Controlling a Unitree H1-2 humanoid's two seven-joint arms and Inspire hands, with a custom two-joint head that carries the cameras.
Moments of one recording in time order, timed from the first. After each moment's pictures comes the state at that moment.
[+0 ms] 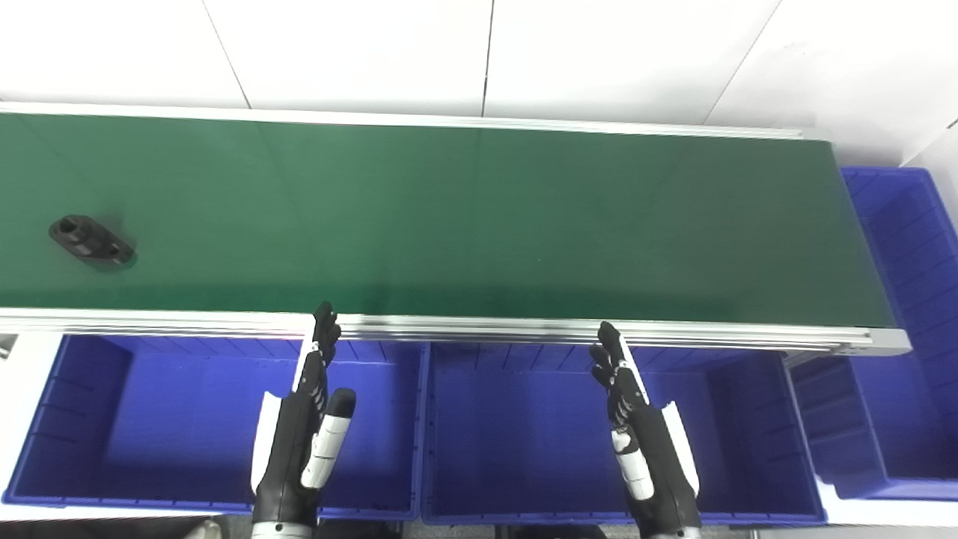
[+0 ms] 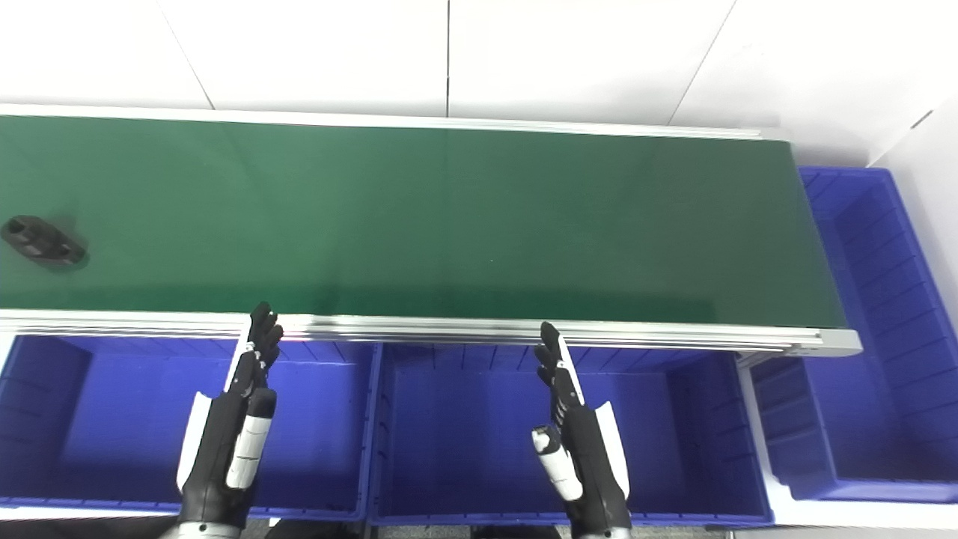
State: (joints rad) left arm 0.69 -0.05 -0.23 -0.32 0.23 -0.27 0.03; right arm 0.67 -0.05 0.25 -0.27 -0.14 -0.25 0.01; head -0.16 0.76
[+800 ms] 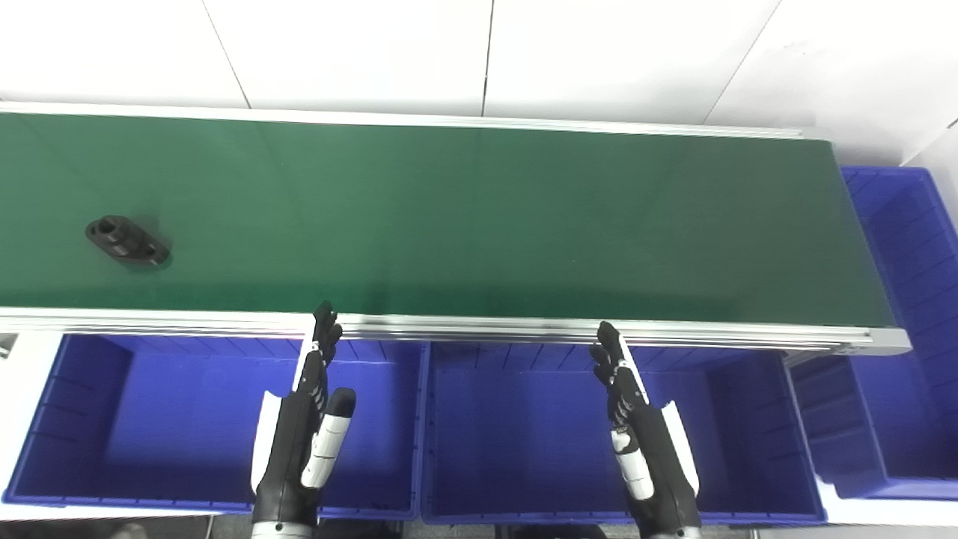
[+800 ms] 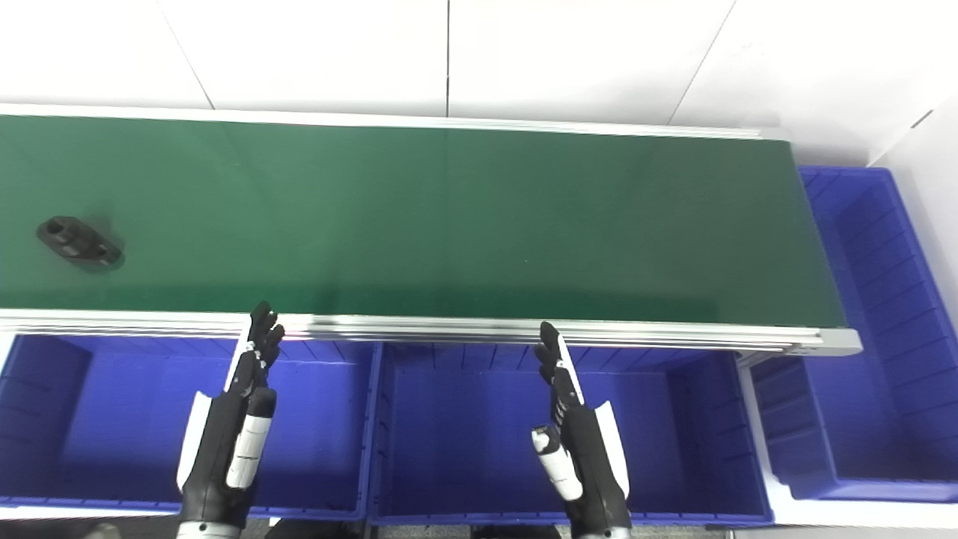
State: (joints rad) left arm 0.69 -0.05 -0.23 -0.32 0.23 -0.27 0.03; right arm 0.67 -0.05 0.25 -0.27 -0.13 -0.25 0.02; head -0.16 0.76
